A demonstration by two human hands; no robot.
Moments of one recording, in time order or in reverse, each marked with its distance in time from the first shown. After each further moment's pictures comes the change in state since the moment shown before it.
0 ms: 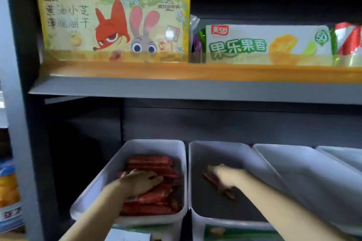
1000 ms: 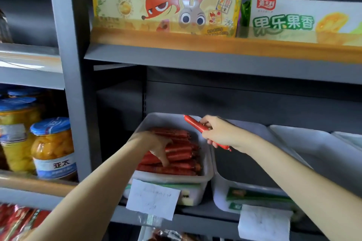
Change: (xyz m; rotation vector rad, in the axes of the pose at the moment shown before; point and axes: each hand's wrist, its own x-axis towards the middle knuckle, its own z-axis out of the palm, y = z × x) left_hand -0.002 -0.012 -0.037 0.328 -0.300 0.117; right_hand -0.084 -0.108 -0.062 0.561 0.119 -0.202
